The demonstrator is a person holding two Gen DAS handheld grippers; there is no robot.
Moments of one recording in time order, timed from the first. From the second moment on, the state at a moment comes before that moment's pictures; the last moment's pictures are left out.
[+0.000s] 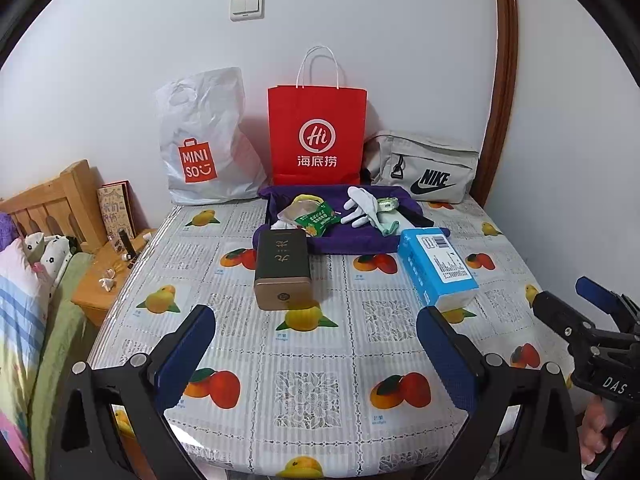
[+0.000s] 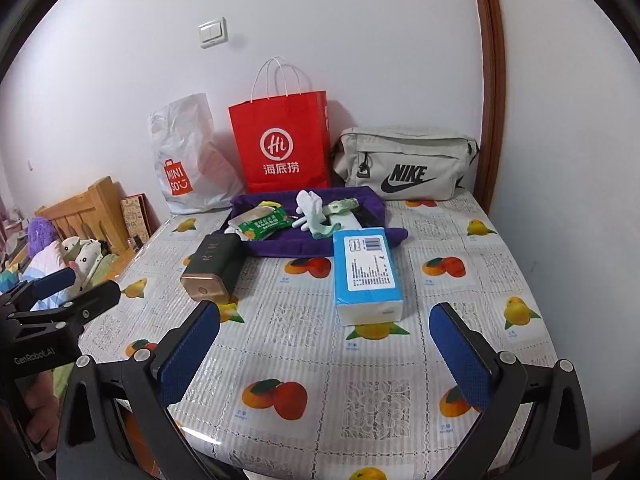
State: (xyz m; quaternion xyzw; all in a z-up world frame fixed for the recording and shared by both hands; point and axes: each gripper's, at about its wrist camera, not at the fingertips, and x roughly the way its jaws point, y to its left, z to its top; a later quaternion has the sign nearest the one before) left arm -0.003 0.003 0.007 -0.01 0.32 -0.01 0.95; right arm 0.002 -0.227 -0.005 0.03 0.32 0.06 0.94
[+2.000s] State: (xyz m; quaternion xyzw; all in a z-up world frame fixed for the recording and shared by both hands) left arm -0.021 0.004 0.021 -0.01 0.31 -0.01 0.95; right arm -0.014 -0.219 0.008 0.01 0.31 0.04 0.95
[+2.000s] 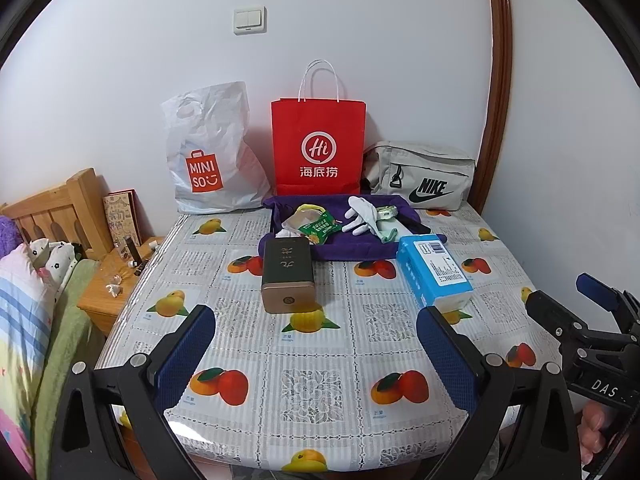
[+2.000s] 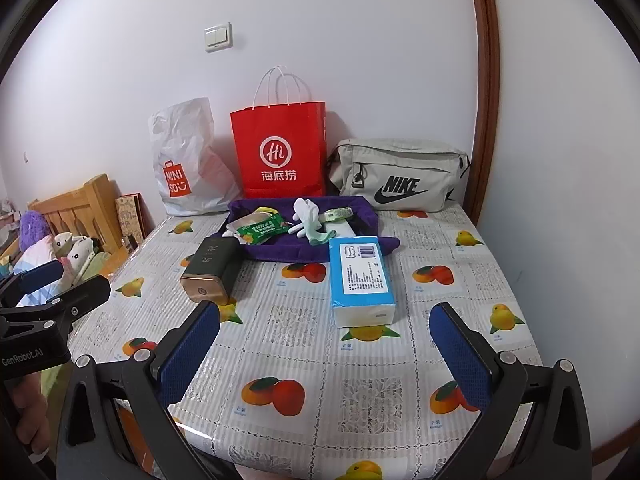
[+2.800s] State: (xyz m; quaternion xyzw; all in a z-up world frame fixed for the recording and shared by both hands) left arm -0.021 0.008 0.022 -0.01 0.31 -0.01 0.95; right arm -0.017 -0.221 0.011 0.01 0.30 0.04 0.95
